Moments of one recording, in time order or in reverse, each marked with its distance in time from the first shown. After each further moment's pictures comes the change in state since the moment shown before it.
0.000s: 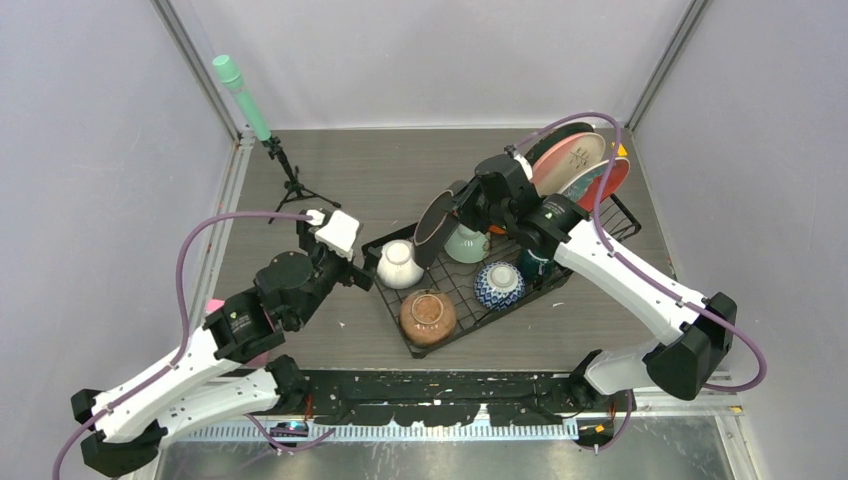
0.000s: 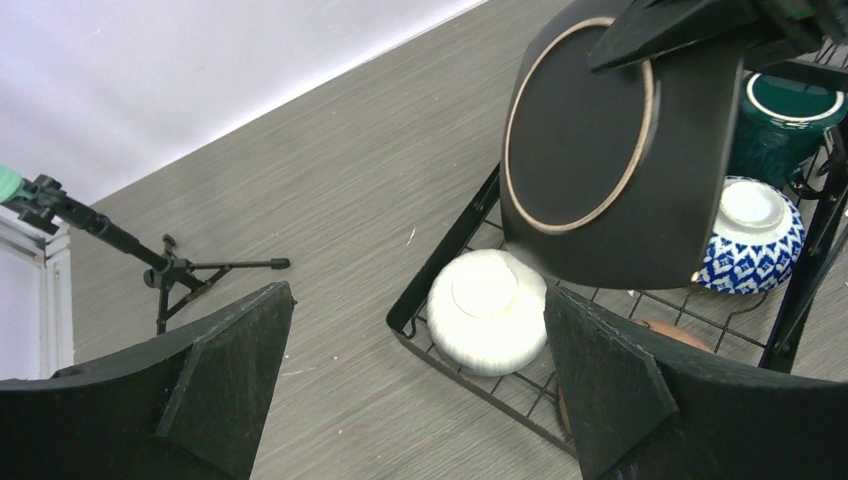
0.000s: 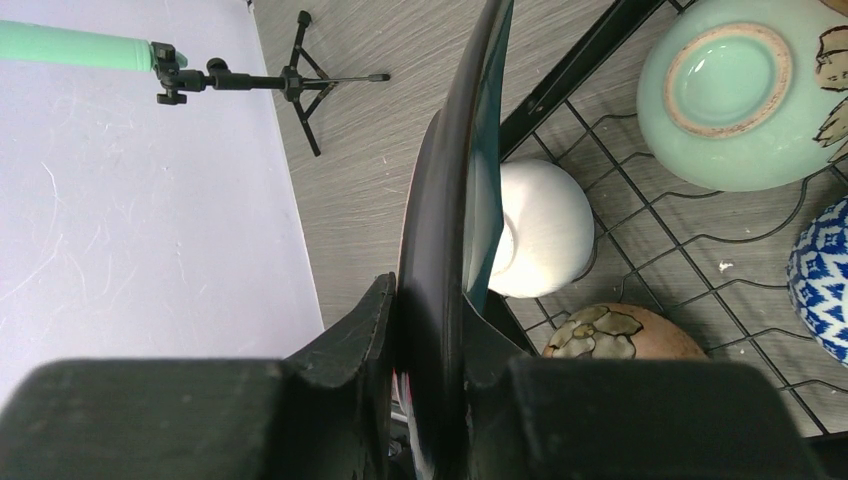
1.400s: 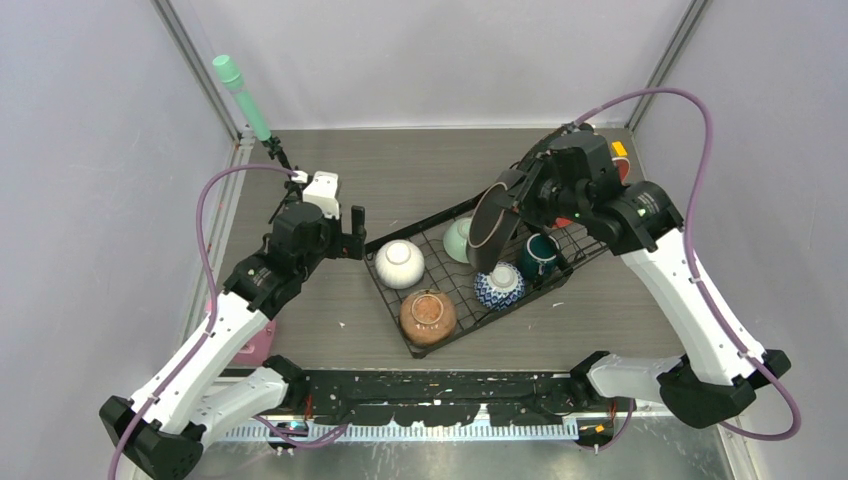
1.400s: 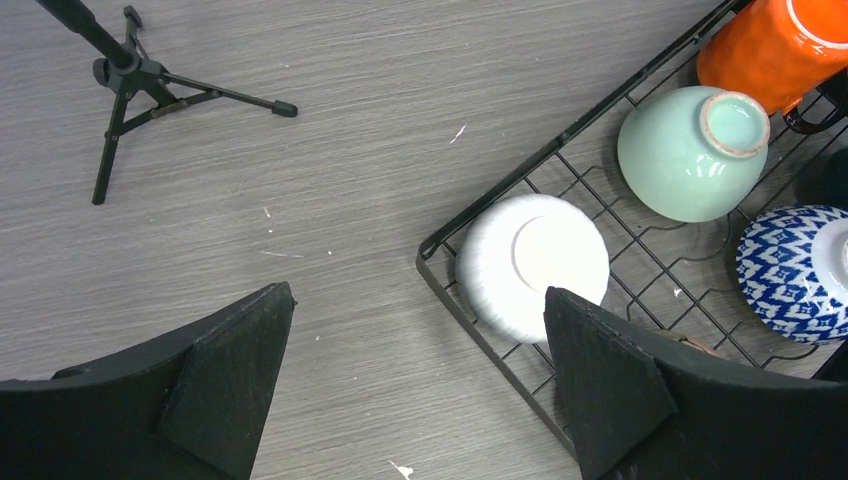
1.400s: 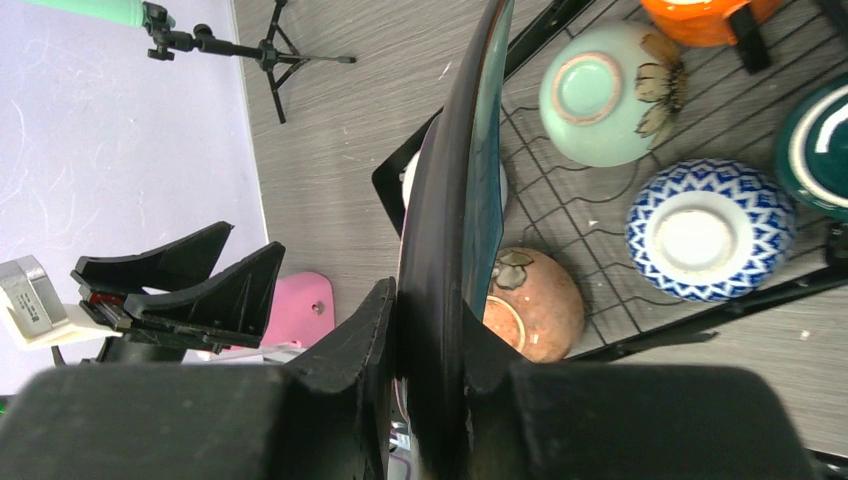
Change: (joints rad) left arm 0.449 0.221 0.074 -0.155 0.256 -0.285; right arm -0.165 -0.144 0.288 -0.469 -0.121 -0.253
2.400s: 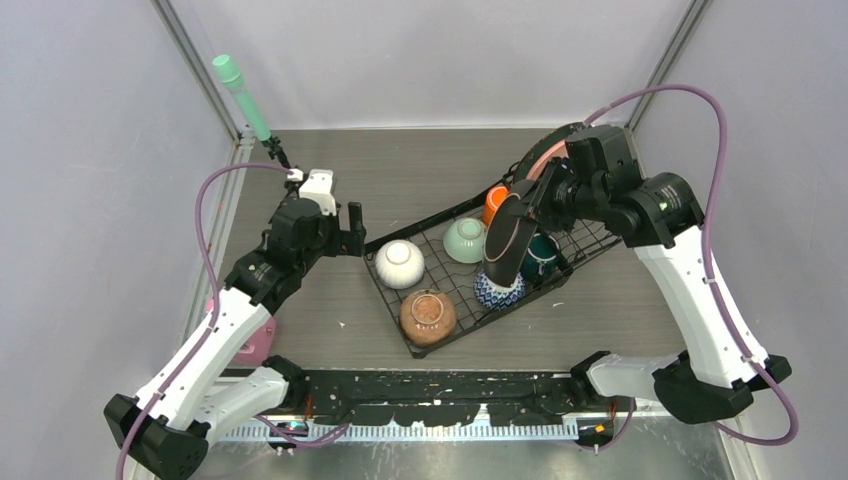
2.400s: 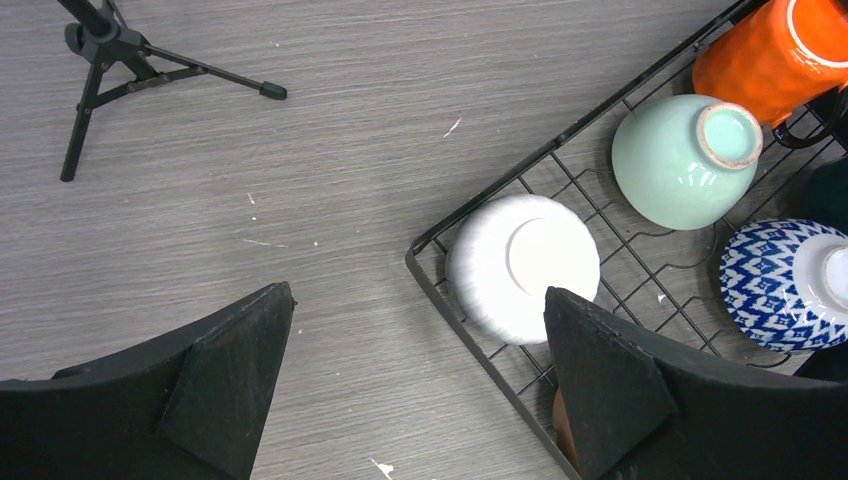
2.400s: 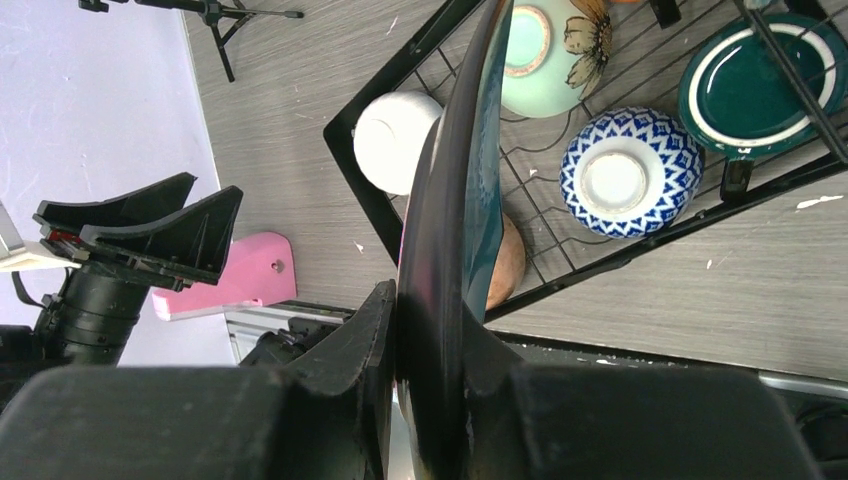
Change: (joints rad) left arm 0.047 0.020 0.000 0.000 0.049 -0.053; right arm -0.065 0.014 0.107 -0.196 -0.082 -0.074
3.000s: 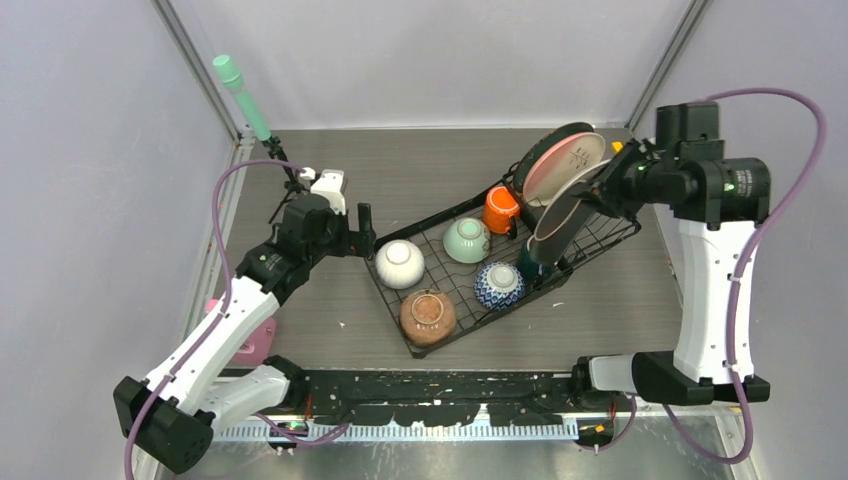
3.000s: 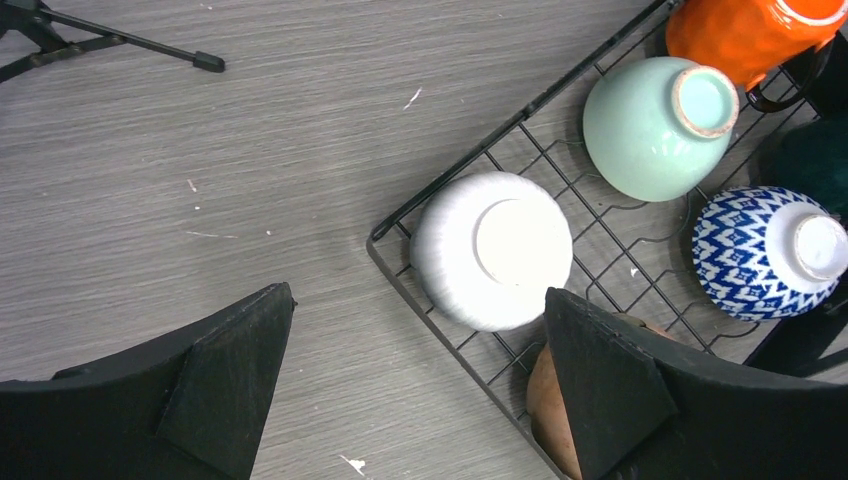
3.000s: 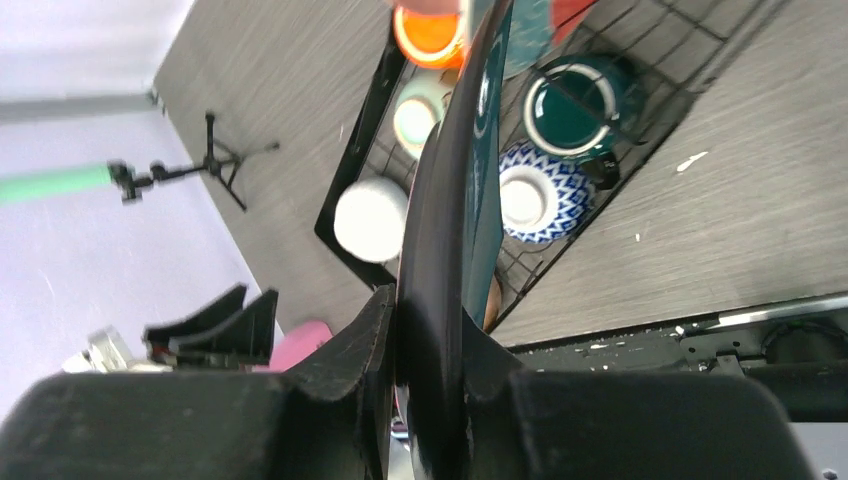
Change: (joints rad) left arm 0.009 0.075 -0.001 0.011 0.092 -0.028; right arm -0.483 0.083 0.277 -0.282 -0.181 -0.097
